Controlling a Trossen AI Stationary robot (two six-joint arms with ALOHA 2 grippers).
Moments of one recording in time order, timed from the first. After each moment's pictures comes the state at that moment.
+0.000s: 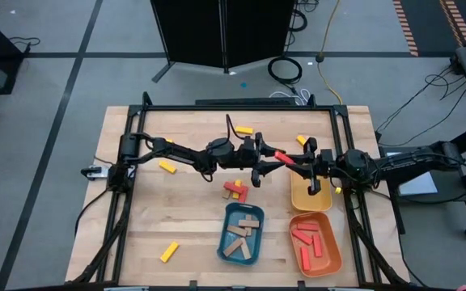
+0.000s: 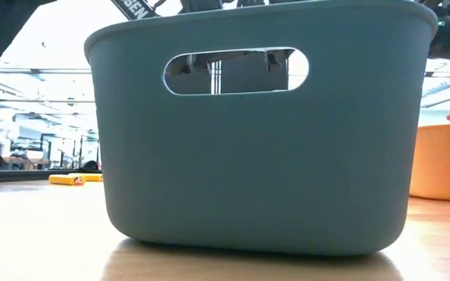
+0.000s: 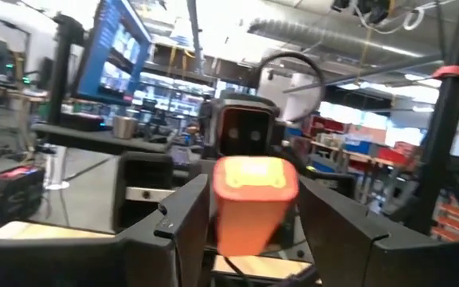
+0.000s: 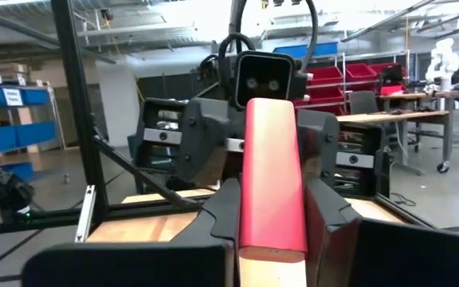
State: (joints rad) left arm 0.07 2.06 1.27 1.09 0.17 -0.22; right arm 0.06 0.72 0.15 0.79 0.11 0.12
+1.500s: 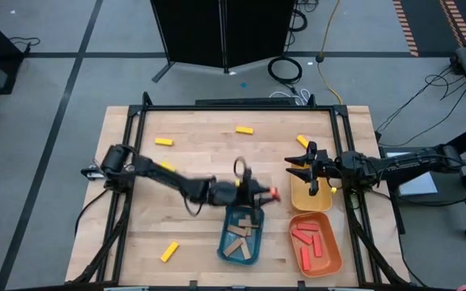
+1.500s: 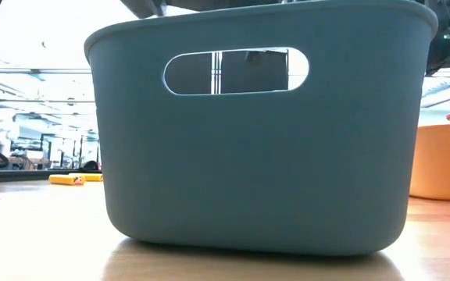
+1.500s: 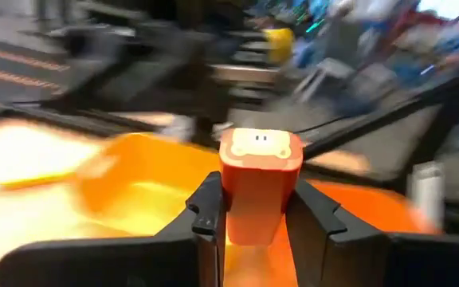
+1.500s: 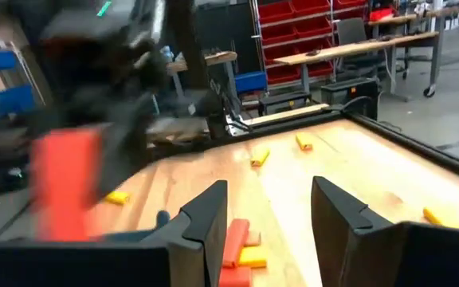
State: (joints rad) left arm -0.25 1.96 1.26 0.58 -0.31 -0.24; right arm 0.06 0.59 0.15 0.45 0.15 0.24
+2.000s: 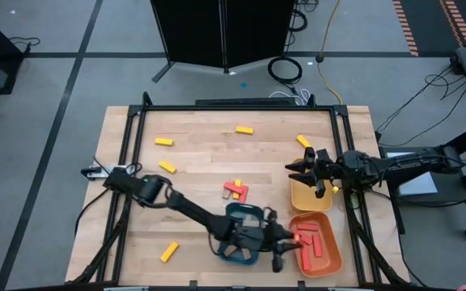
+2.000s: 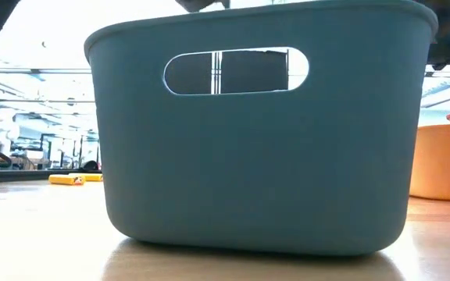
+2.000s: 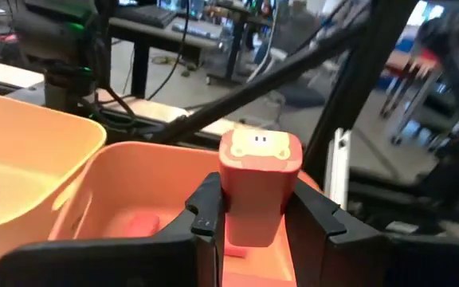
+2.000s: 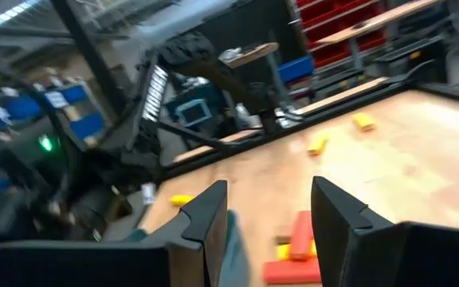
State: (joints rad) left arm -0.42 2.43 1.81 0.52 -0.35 -0.29; right arm 0.06 0.55 0.15 0.44 0.01 0.44
